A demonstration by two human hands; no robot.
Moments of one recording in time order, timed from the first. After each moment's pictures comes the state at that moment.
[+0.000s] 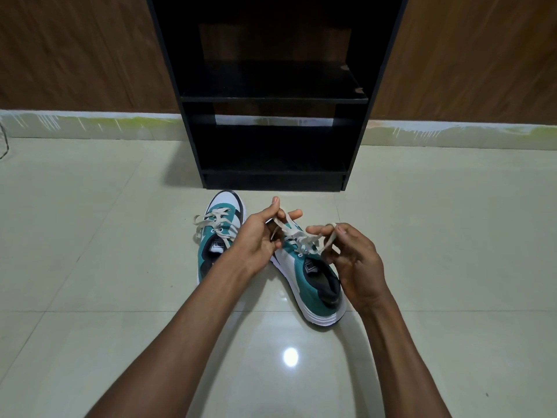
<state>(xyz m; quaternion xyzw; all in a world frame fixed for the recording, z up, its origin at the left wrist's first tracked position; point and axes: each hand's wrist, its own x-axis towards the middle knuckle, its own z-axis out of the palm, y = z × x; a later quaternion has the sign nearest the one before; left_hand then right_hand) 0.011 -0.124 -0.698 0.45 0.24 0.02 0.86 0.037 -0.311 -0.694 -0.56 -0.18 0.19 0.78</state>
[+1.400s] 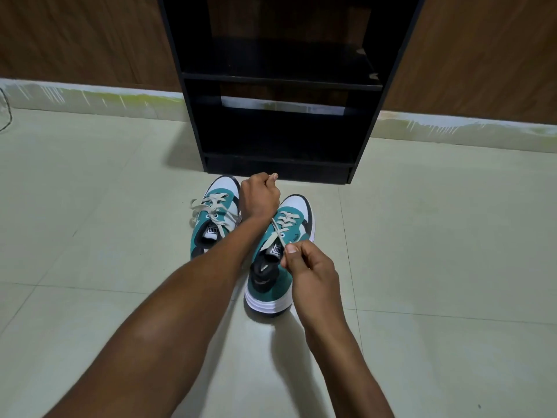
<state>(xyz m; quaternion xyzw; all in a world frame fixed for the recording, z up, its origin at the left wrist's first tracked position) 0.089 -0.103 -0.739 0.80 0.35 0.29 0.39 -0.034 -0.279 -0.678 -0.77 -0.09 0.14 0.61</state>
